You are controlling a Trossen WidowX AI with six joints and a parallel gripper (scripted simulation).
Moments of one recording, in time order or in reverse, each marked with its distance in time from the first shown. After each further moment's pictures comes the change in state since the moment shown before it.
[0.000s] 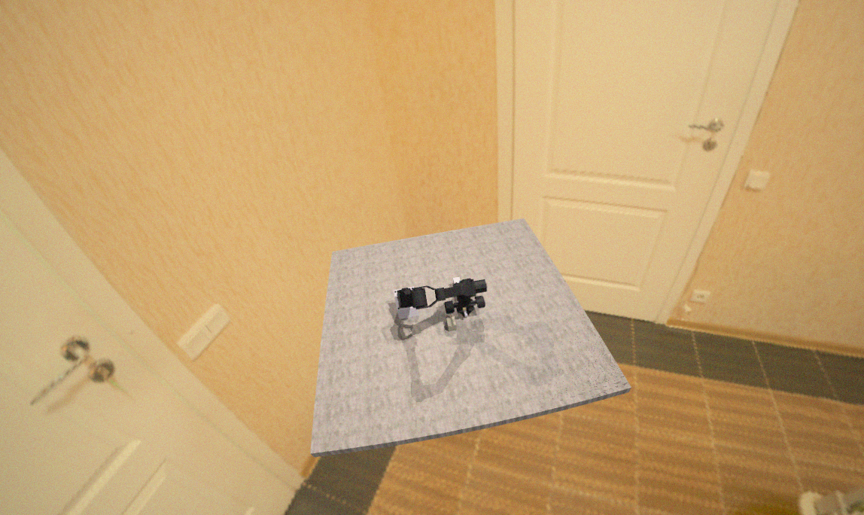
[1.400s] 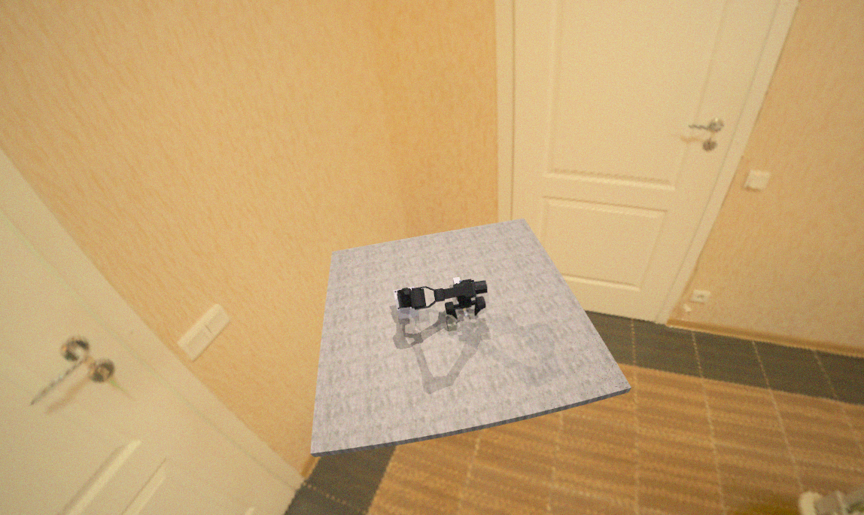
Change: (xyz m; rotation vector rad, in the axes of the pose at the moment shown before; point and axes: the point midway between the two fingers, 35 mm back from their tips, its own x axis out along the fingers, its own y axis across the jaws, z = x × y) arm -0.002 -0.001 -0.006 -0.003 -0.002 -0.002
